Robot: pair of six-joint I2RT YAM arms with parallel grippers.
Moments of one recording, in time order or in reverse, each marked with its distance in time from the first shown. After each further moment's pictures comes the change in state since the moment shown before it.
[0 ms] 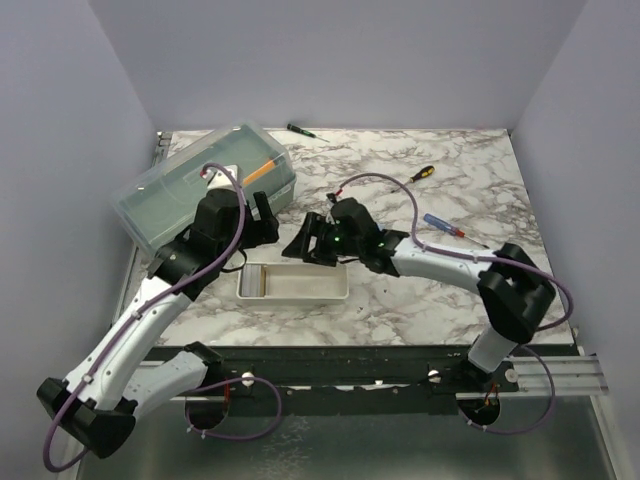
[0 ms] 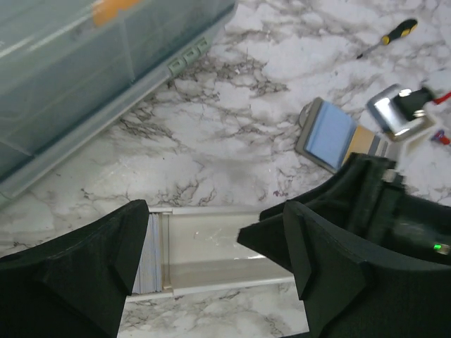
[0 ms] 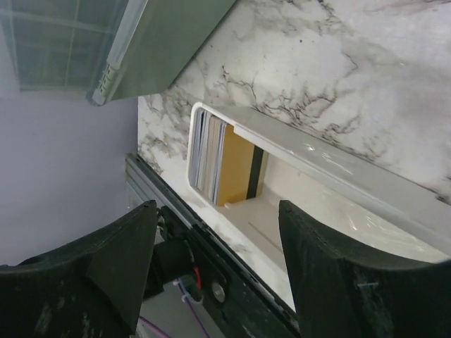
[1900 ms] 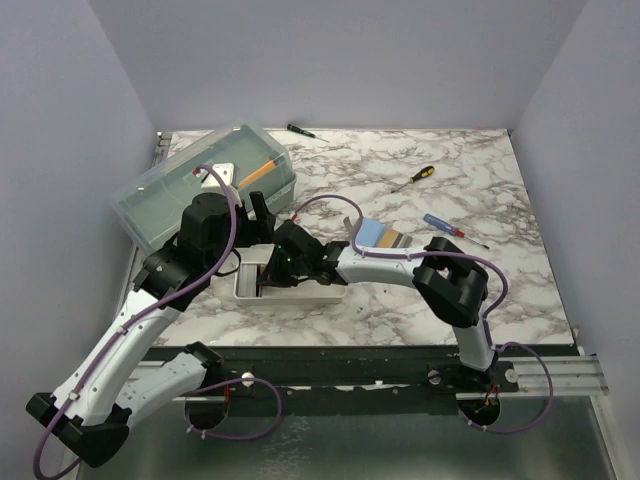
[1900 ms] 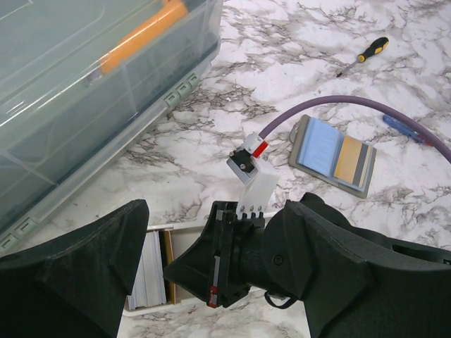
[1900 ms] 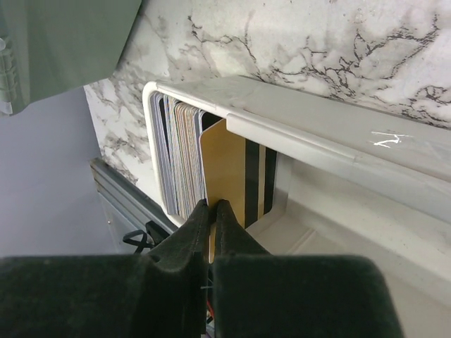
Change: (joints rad) left arm -0.031 -0.102 0.041 0.020 -0.048 0.106; right arm 0.215 0.397 0.337 -0.124 0.129 0.214
